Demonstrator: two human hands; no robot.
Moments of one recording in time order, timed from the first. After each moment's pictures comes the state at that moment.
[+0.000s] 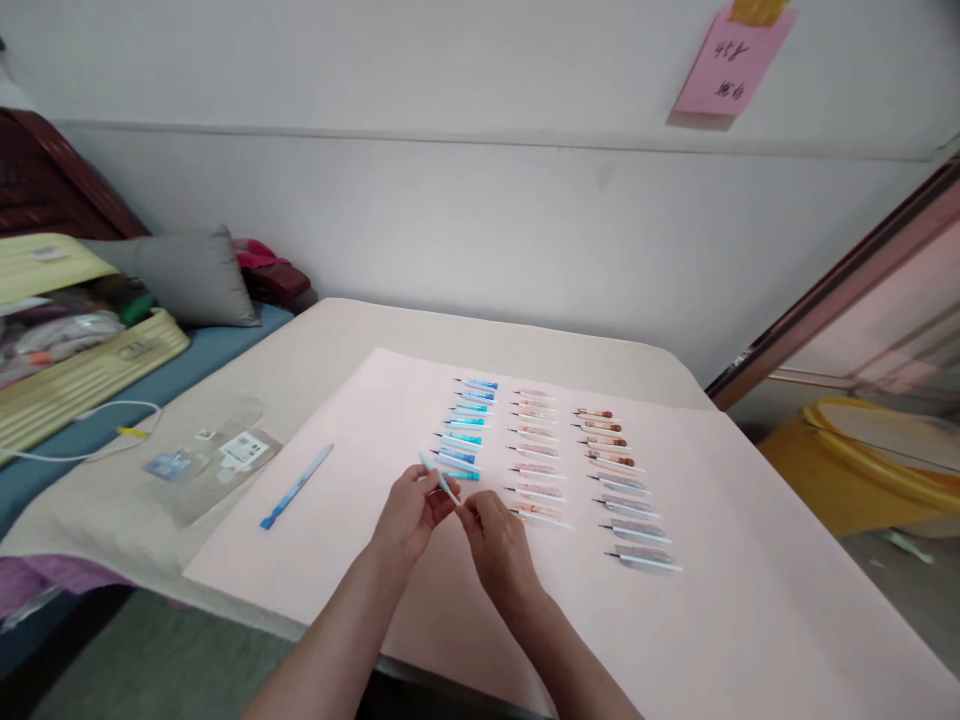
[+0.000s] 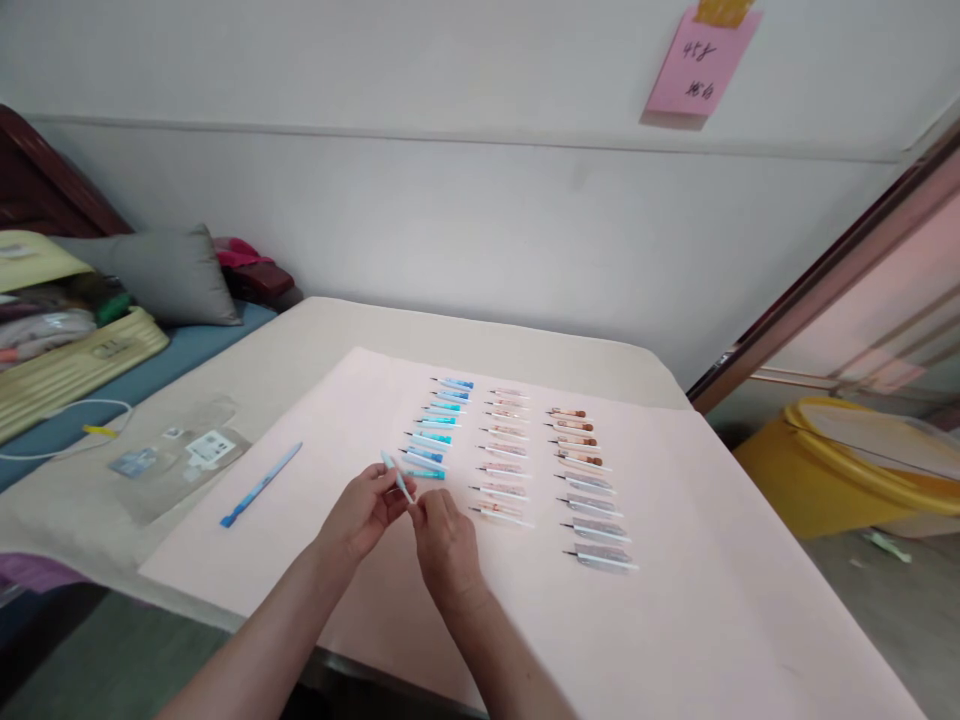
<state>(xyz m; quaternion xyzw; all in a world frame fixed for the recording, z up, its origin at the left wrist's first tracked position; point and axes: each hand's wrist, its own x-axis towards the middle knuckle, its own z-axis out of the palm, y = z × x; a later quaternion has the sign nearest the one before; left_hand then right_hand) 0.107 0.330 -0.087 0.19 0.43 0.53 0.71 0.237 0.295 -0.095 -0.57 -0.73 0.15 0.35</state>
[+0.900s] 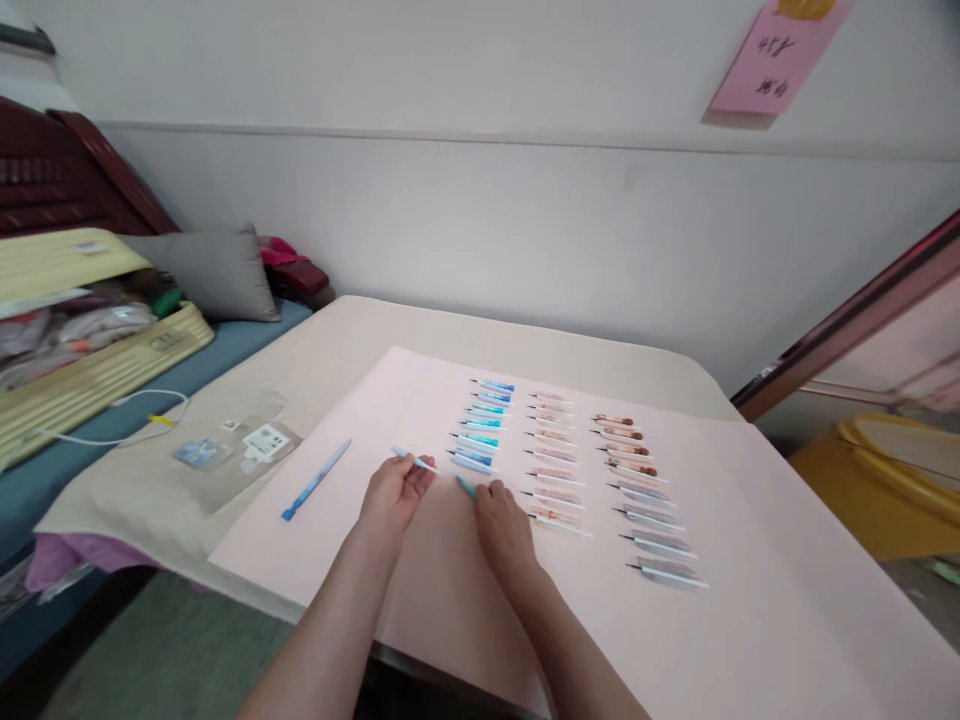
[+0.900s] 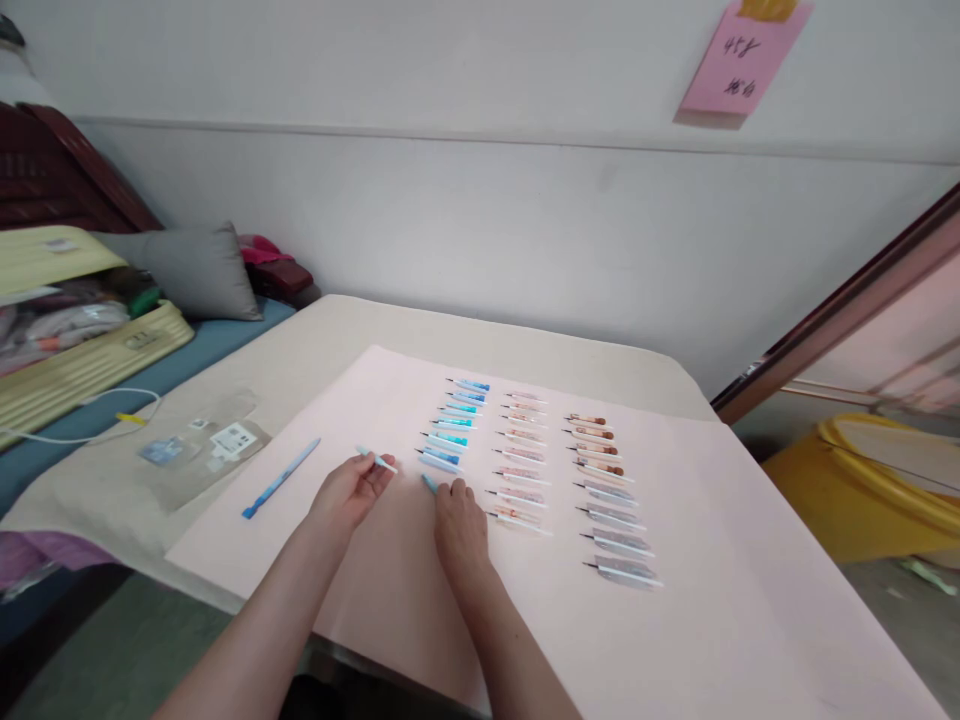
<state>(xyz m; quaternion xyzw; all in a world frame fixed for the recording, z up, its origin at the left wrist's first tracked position) 0.063 0.358 -0.098 0.03 0.46 0.63 0.63 0.226 0.328 -0.139 -0.63 -0.76 0.08 0.10</state>
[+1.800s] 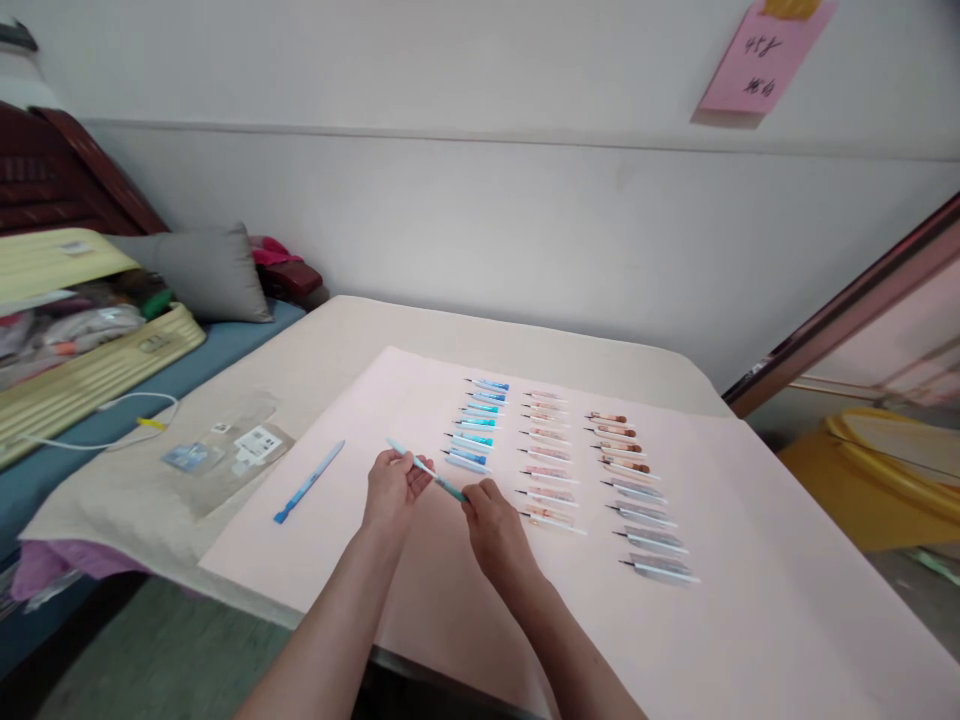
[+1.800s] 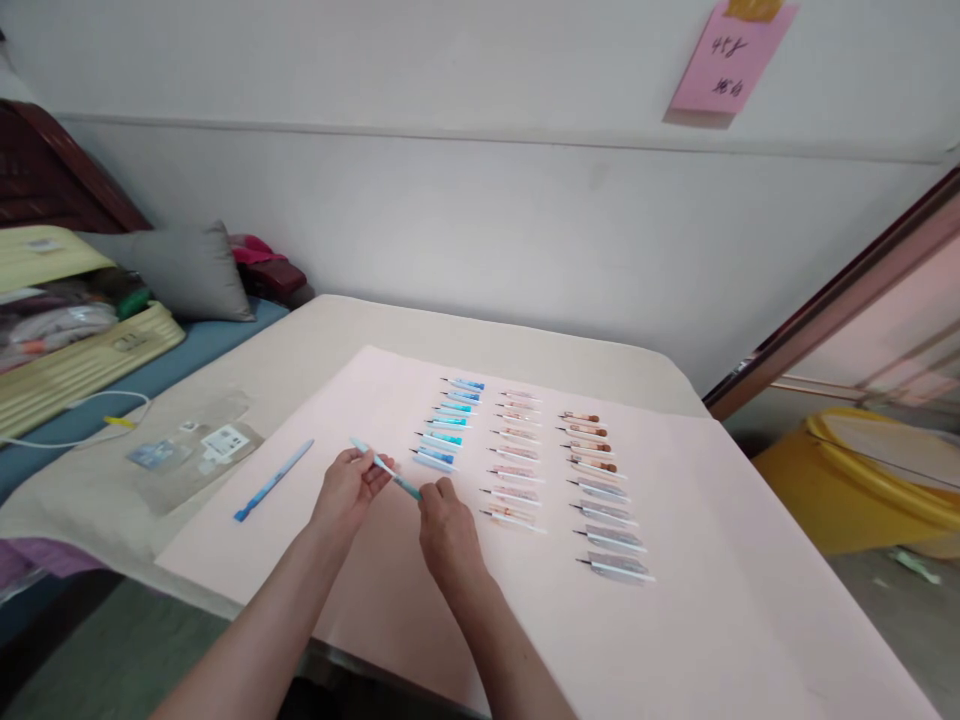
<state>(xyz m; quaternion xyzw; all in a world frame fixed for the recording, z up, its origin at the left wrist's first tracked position) 0.074 0.356 -0.098 0.14 0.50 0.64 0.57 0.224 0.312 -0.101 -0.58 -0.76 0.16 0.24</state>
